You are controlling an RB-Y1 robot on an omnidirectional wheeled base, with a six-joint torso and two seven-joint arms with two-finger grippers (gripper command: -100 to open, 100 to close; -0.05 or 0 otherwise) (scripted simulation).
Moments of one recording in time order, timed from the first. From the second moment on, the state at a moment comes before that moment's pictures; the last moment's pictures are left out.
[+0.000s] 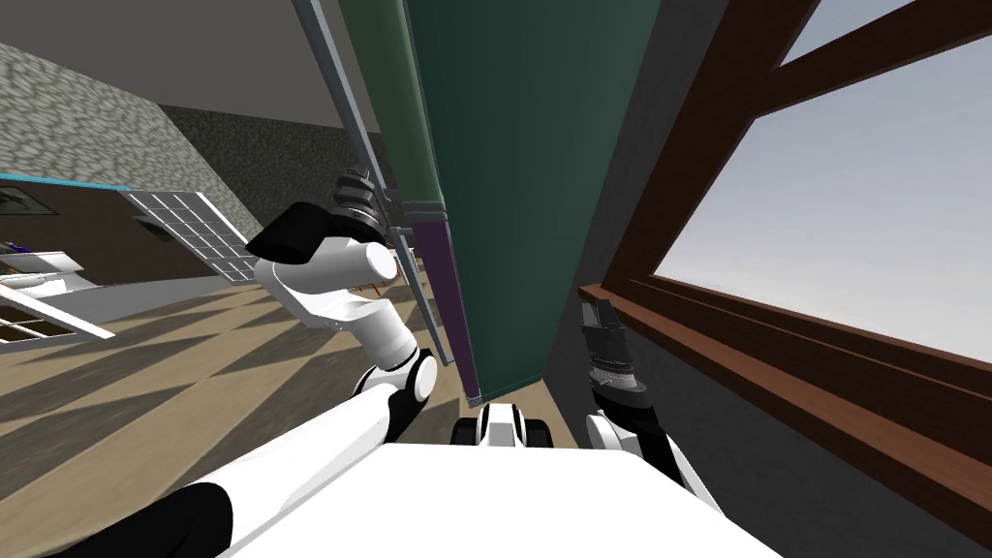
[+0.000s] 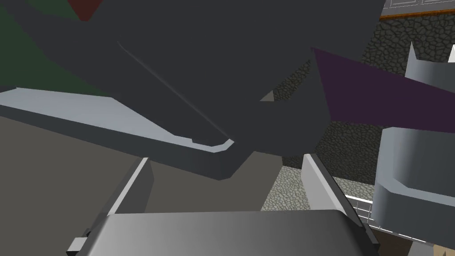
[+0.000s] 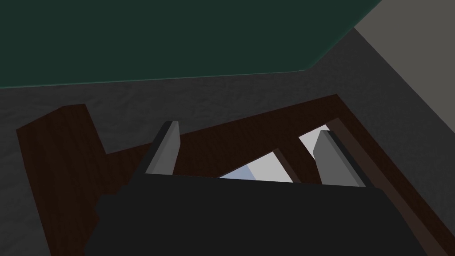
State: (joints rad) left arm -0.79 0.10 0.39 -2.33 -0.23 0.95 -0.24; right arm 0.54 -0.05 0.06 -2.22 0.06 -0.65 0.15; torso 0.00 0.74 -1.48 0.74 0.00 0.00
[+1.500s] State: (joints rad) left arm -0.86 0.03 0.38 -2.29 -0.21 1.00 -0.21; right arm 0.54 -0.05 0.06 -2.22 0.06 -0.65 0.15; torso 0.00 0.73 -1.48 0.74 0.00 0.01
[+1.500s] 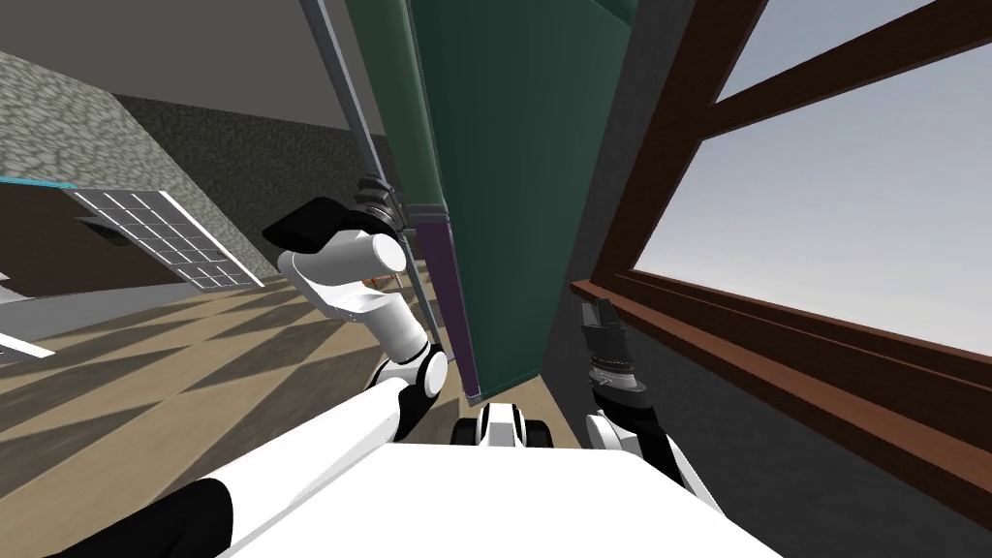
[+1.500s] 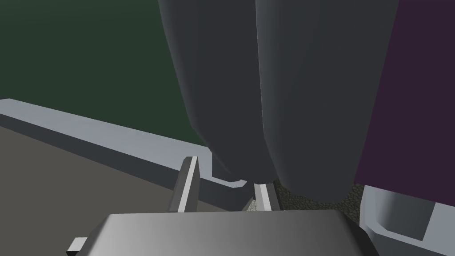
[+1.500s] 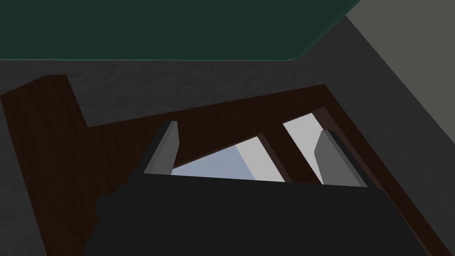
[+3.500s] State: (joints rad) left arm -0.79 0.54 0.28 -1.70 -0.01 0.60 0.09; right arm 0.54 -0.05 0.06 -2.22 0.06 -0.65 0.15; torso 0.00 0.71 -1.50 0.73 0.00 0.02
